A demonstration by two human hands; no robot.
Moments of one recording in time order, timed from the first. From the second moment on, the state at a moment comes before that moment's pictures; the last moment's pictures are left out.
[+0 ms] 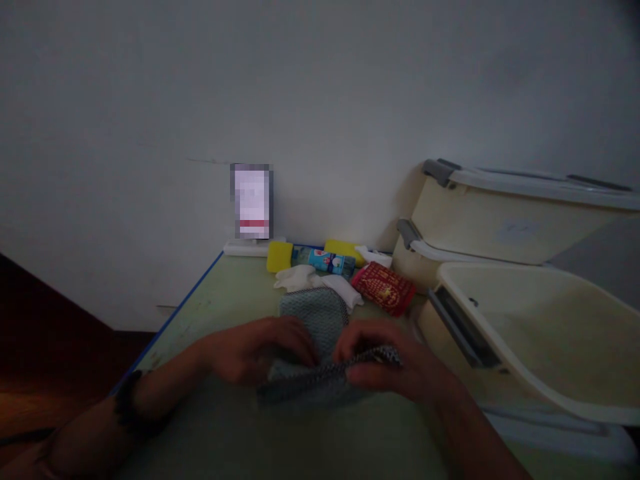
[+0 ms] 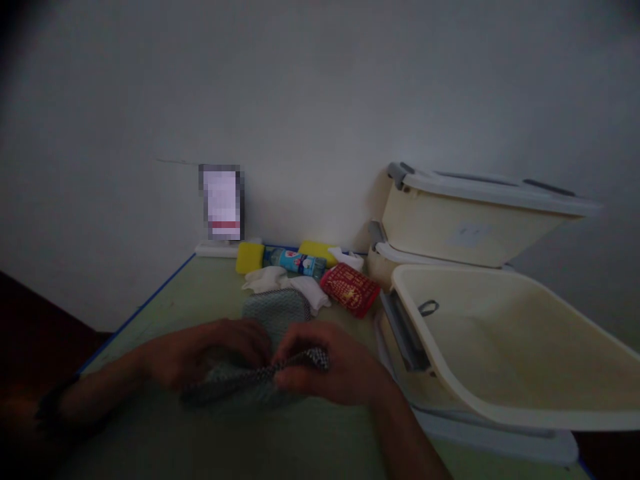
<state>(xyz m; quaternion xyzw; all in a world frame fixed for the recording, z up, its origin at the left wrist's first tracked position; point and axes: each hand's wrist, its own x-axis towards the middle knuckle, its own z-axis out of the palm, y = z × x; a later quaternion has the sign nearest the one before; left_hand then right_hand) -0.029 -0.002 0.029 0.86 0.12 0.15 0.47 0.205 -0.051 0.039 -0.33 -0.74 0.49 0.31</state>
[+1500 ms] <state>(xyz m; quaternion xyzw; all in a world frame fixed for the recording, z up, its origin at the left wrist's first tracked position) -0.016 0.015 -0.006 0.77 0.51 0.30 0.25 0.174 -0.019 -0.020 -0.63 -0.62 0.20 0.42</state>
